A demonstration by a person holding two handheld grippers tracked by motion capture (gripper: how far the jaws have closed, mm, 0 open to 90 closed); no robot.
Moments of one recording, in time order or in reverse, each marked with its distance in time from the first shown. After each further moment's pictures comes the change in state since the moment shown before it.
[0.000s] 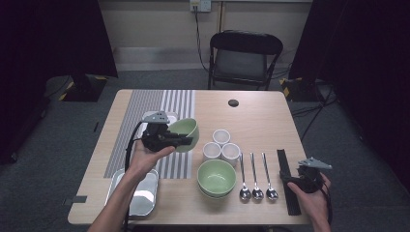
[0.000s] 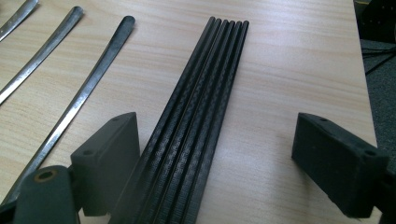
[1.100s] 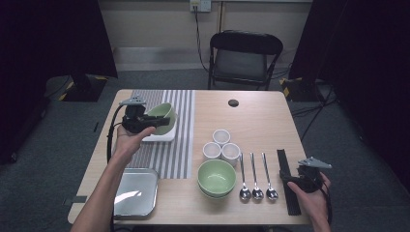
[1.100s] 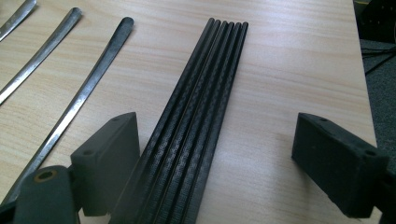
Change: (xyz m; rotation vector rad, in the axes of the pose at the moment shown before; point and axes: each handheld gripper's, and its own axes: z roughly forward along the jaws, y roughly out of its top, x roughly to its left) left arm 0.074 -0.001 -0.033 -0.065 0.167 -0.117; right arm 0.000 0.001 0.001 -0.001 -0.005 0.000
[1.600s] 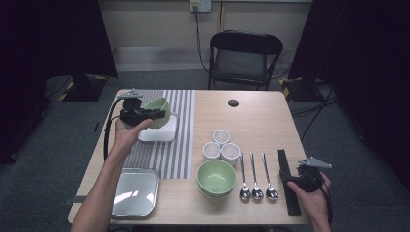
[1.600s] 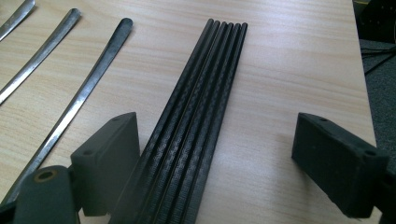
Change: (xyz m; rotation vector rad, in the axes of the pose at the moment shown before) left arm 0.024 0.010 0.002 -0.011 0.052 -0.014; right arm 0.000 0.001 0.001 0.001 0.003 0.002
